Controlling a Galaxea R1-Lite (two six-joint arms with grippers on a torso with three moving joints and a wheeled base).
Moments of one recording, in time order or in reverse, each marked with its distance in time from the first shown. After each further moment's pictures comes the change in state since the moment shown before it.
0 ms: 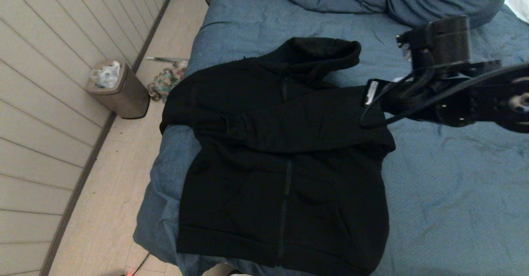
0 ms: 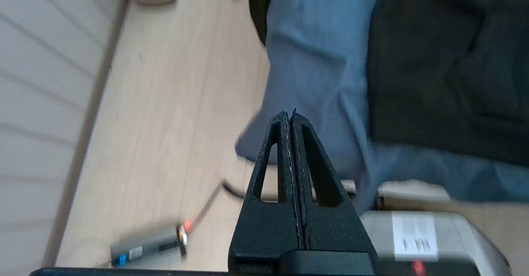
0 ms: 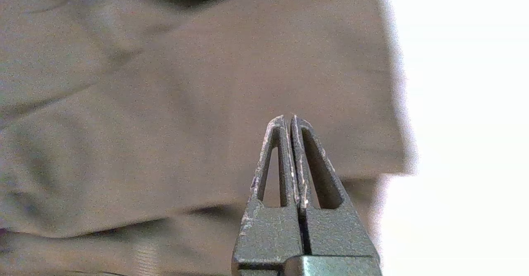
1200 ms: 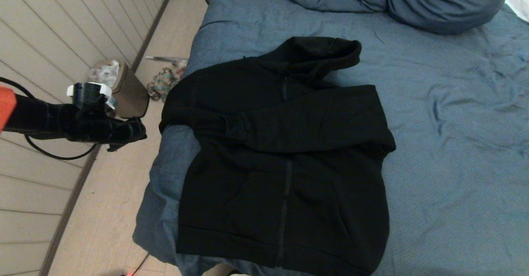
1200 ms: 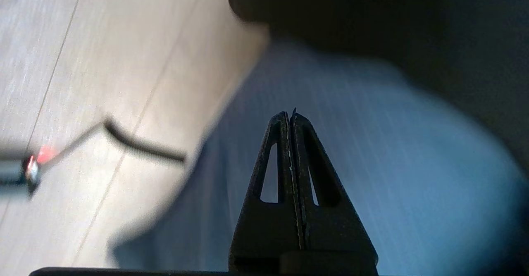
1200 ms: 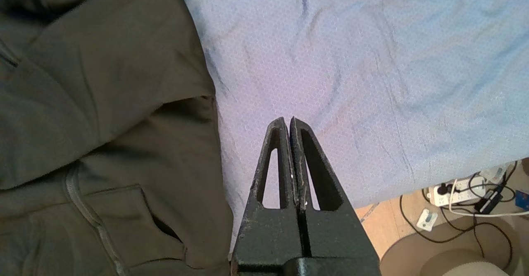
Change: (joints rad) left arm 0.076 2.137 -1.521 -0.011 -0.223 -0.418; right arm -0.604 -0.472 -0.193 0.741 0.388 -0.096
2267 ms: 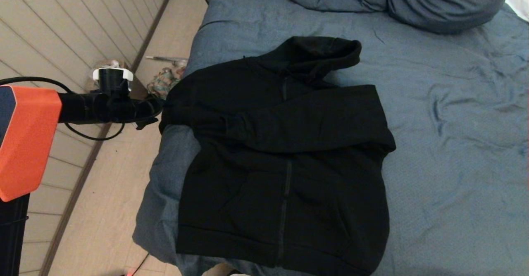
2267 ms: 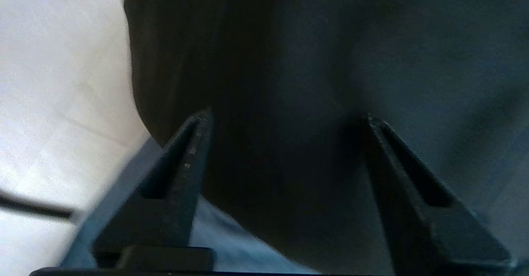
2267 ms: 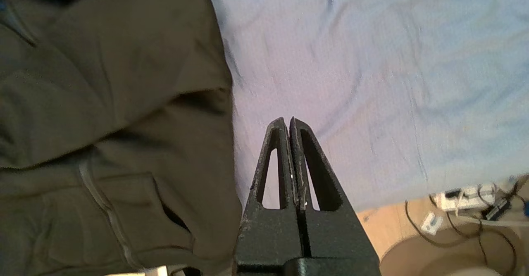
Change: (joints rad) left arm -0.076 0.181 -0.387 0.009 -0.038 -0.281; right arm 0.067 0.045 -0.032 0.019 0.011 -0.008
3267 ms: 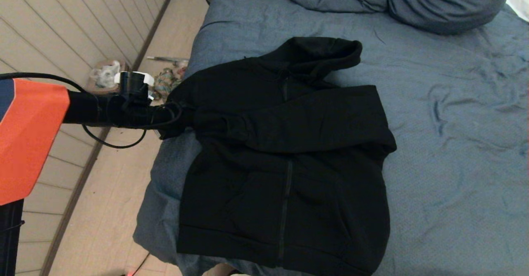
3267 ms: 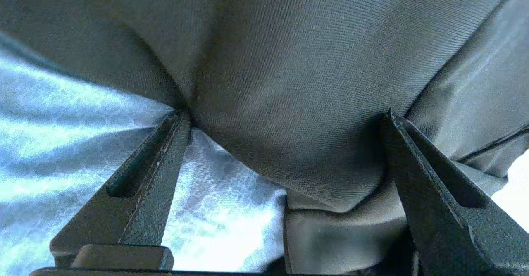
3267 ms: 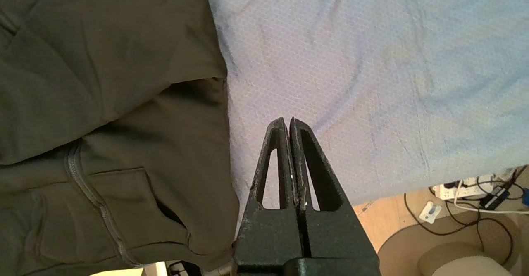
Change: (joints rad) left arm -0.148 -0.078 0.165 0.015 -0.160 -0.146; right arm 0.001 0.004 0.059 -0.028 -0.006 0.007
